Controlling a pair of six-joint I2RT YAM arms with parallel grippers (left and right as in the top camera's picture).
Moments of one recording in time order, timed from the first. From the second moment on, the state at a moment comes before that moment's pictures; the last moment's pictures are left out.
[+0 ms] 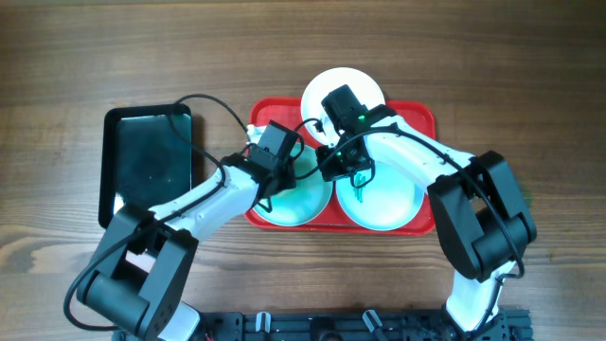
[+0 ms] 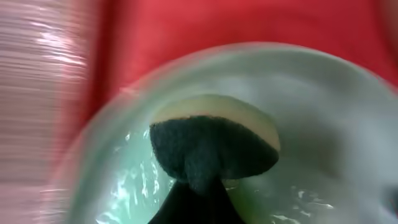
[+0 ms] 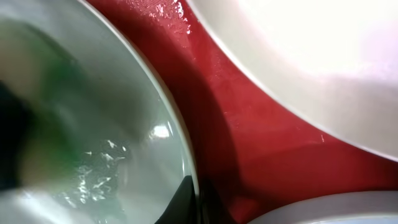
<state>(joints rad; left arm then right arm) -0.52 1.70 0.88 -0.40 -0.18 -0.65 0.52 1.99 1.28 -0.71 -0.26 0.22</state>
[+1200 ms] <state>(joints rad) 0.26 1.24 0.87 -0.64 0.01 -0.65 1.05 1.62 1.30 -0.46 1.06 -0.12</state>
